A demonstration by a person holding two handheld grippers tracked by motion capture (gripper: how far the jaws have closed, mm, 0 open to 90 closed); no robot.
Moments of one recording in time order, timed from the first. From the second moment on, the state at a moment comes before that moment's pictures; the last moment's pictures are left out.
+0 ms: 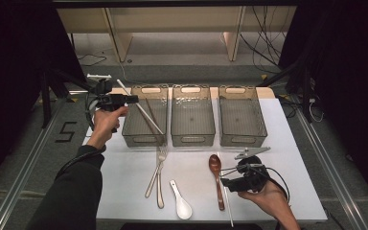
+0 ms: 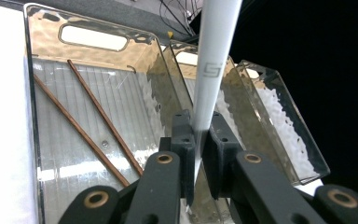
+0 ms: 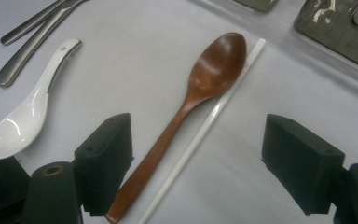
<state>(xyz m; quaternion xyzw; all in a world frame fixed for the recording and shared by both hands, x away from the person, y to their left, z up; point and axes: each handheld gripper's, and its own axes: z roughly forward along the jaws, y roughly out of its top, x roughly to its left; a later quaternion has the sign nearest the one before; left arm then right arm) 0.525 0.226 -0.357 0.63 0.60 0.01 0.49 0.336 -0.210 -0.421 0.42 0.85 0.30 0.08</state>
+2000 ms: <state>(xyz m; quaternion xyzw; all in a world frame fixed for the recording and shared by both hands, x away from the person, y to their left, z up) 0.543 0.182 -0.379 0.69 0.60 0.01 0.42 0.335 -0.210 -0.421 0.42 0.85 0.30 0.08</state>
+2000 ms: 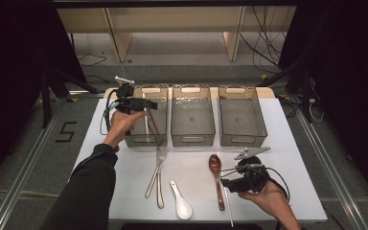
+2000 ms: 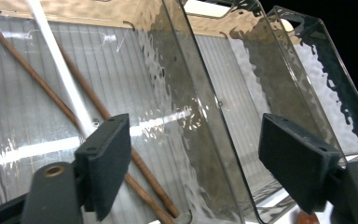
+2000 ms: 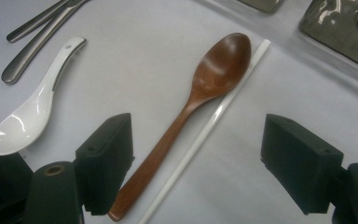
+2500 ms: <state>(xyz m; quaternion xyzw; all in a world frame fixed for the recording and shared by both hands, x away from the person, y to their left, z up) 0.485 0.185 -0.354 0.69 0.54 0.00 0.49 0.335 -0.208 -0.424 0.43 0.86 0.28 0.08</state>
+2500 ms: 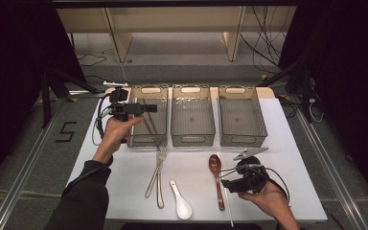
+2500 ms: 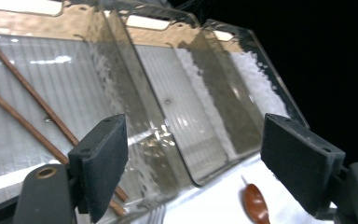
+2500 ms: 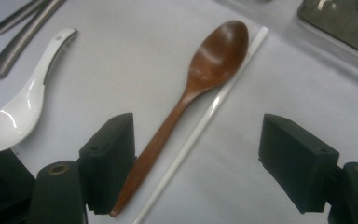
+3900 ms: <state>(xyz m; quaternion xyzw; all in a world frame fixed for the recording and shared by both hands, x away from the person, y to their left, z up) 0.384 0.198 -0.410 0.70 0.51 -0.01 0.50 0.337 -0.180 -0.462 0.44 0.88 0.14 0.10</state>
